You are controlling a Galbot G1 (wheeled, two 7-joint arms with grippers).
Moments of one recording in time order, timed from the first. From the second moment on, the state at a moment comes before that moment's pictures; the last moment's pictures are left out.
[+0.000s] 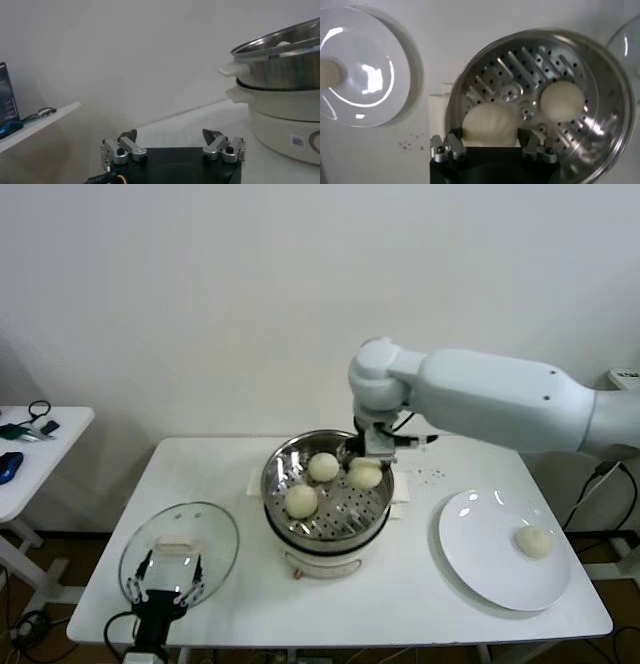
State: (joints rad) left arm 1.75 -1.45 -0.65 -2.01 0.15 -0.06 -0.07; right arm 0.60 1.11 -1.26 1.50 -0.21 0.50 -1.29
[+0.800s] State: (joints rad) left arm 1.74 -1.45 -0.65 -2.00 0.15 -0.06 -0.07; right arm 0.50 1.19 -1.28 1.51 -0.25 0.51 -1.27
